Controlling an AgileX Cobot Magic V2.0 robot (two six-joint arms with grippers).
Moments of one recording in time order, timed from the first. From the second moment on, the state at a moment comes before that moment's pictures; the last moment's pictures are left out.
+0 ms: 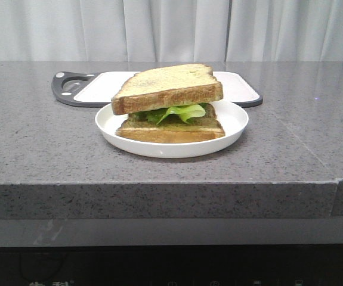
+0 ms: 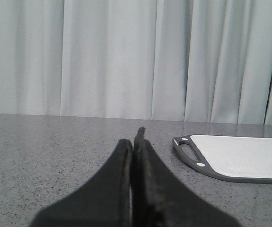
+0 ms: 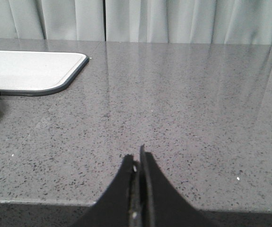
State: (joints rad) left arm -0.04 0.00 0.00 -0.03 -0.12 -0.02; right arm -0.01 -0.01 0.03 0.06 0.11 -0.02
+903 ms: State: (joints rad) left arm -0.04 0.00 0.00 -0.03 -0.02 -0.02; right arm -0.01 -0.01 0.03 0.06 0.11 -0.02
